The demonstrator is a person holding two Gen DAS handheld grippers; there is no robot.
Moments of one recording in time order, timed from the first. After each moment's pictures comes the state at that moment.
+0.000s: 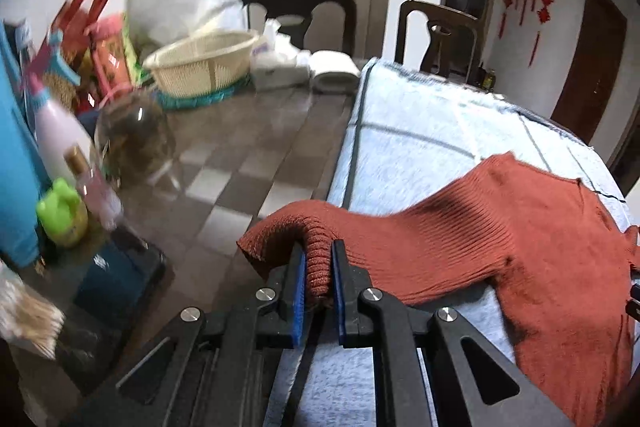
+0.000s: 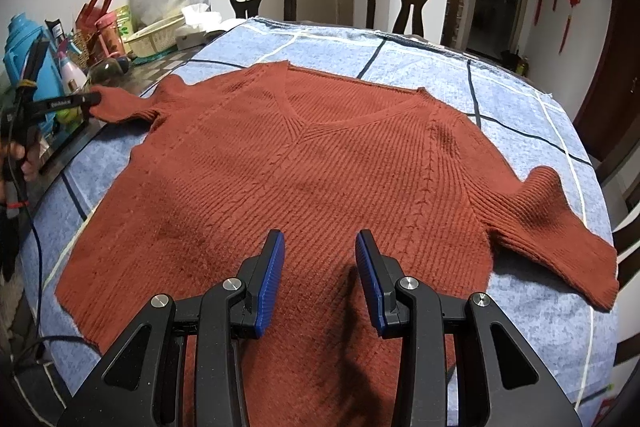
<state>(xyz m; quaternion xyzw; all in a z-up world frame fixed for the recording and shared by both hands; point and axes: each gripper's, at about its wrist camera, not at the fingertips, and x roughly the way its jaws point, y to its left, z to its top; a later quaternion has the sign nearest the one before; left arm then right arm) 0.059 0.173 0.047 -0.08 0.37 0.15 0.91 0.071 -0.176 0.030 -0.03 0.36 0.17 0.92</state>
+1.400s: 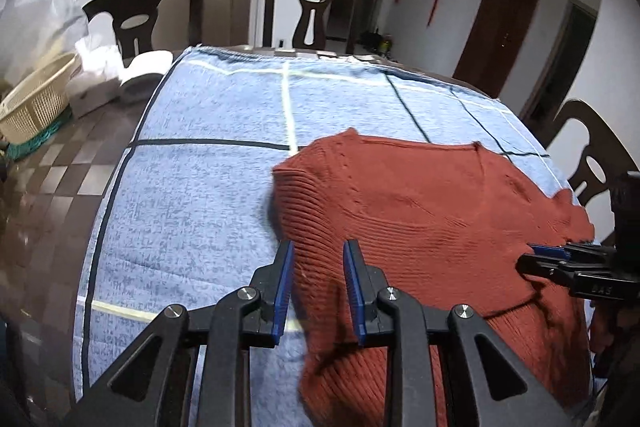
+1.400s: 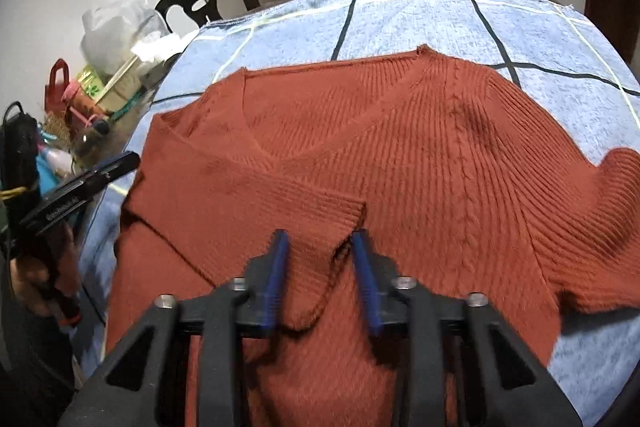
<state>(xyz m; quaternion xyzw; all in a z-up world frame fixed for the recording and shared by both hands) 0.161 0.060 0.030 -0.07 0.41 -0.04 0.91 0.176 -0.178 0.014 0.12 0.45 0.18 0.86</state>
